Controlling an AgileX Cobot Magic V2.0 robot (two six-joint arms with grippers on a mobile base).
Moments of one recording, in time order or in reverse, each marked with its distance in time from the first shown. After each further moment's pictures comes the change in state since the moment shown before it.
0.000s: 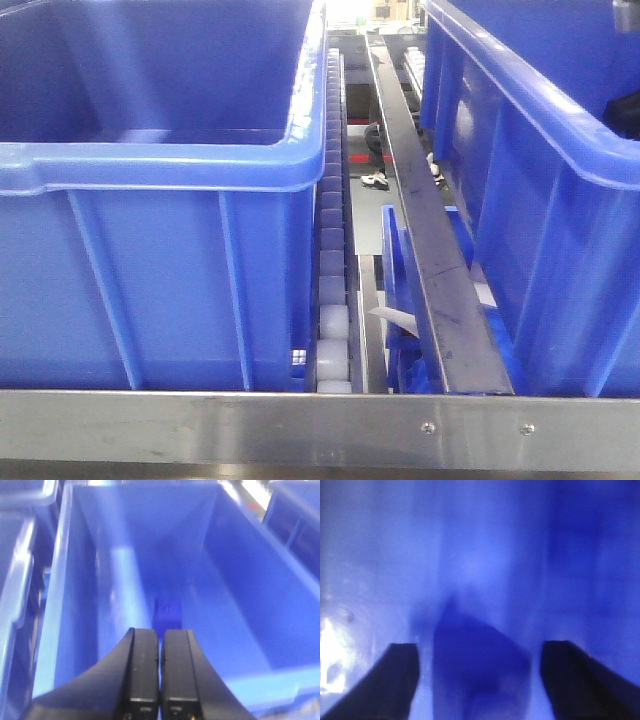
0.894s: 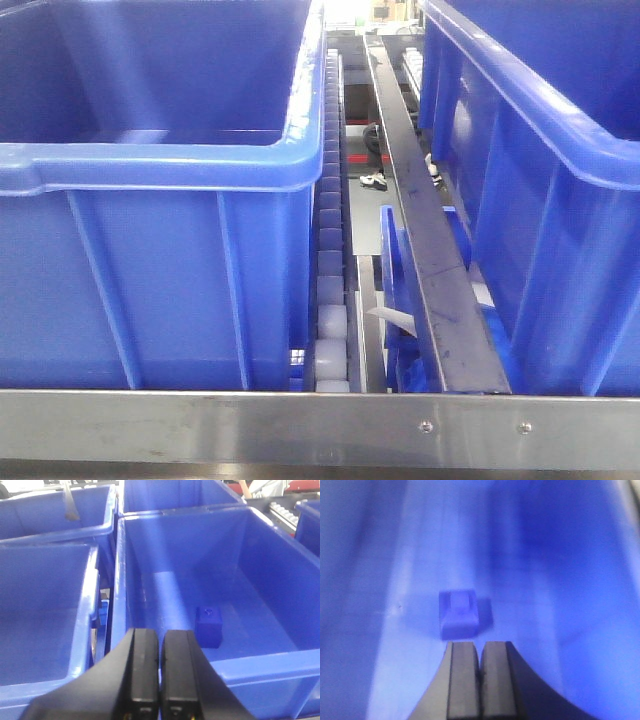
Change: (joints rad) left arm 0.000 -0.346 0.056 0.156 0.140 0.000; right arm 0.000 -0.980 0.483 0.010 -0.057 0.000
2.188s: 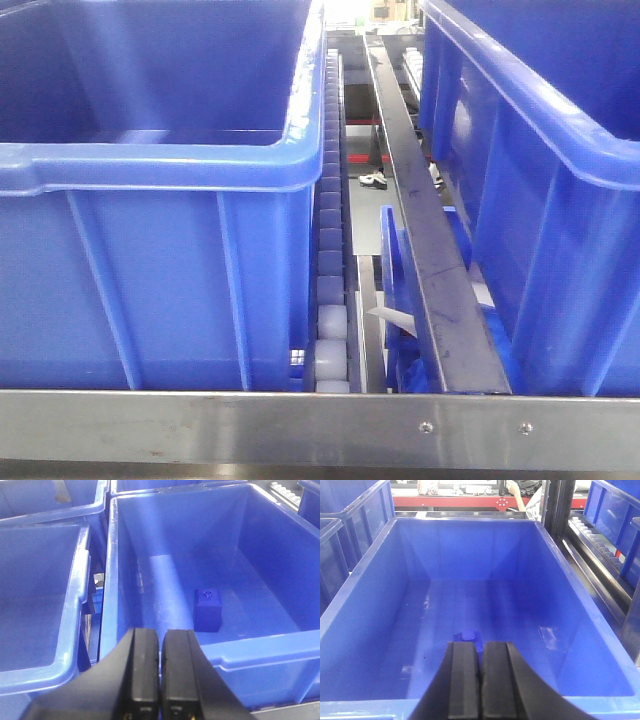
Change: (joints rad) left arm 0.000 0.000 0.068 0.000 -0.028 0.000; right arm 0.000 -0.645 0.168 0.065 0.071 0.000
